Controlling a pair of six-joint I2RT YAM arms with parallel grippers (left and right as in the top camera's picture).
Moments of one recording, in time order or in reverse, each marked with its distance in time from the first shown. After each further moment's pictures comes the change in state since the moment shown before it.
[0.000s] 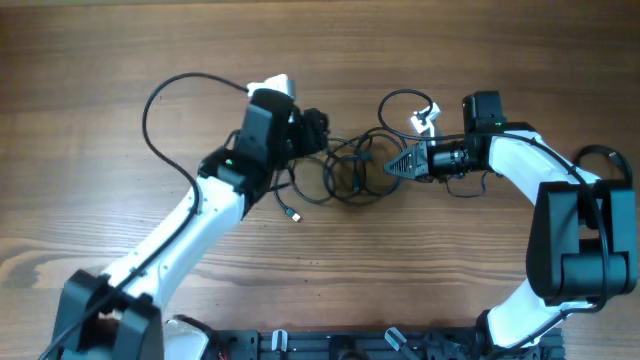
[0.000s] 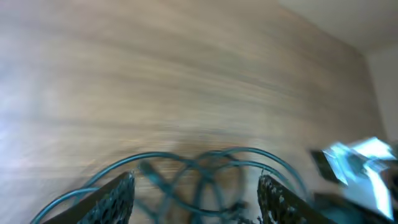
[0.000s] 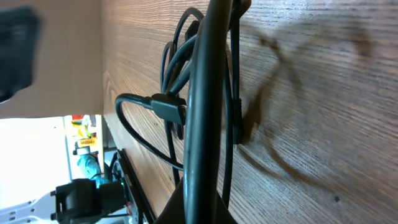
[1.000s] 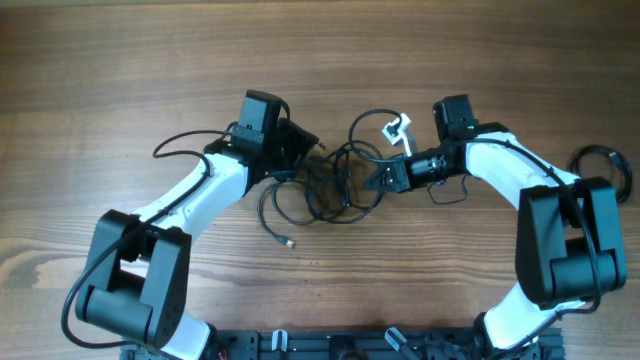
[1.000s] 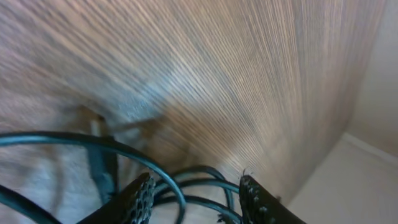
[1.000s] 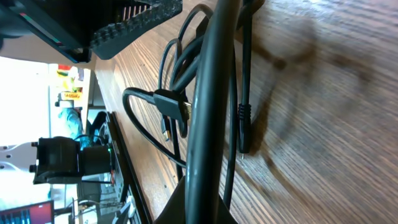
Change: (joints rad) left arm 0.105 0.215 0.000 -0.023 0.279 -0.644; right arm 0.129 0.000 0.000 -0.038 0.003 -0.153
